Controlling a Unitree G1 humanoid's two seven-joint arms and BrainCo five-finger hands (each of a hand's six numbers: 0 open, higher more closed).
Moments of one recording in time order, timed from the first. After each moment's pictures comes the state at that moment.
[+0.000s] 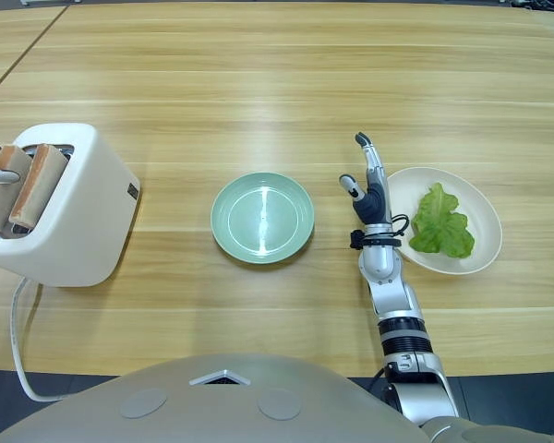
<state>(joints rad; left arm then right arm) 0.16 1.30 0.45 0.01 0.51 -0.10 -0.76 -0.01 -0.21 -0.01 0.25 -0.37 -0.51 -0.27</state>
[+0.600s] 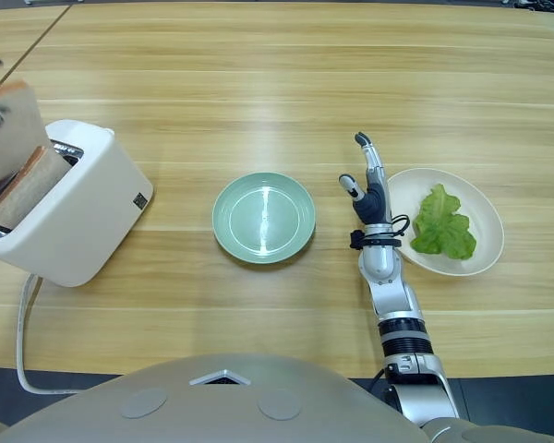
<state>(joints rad) -0.14 1.24 0.42 -0.13 0.41 -0.04 -0.64 0.00 -0.21 -0.01 0.23 -0.37 -0.49 -0.27</state>
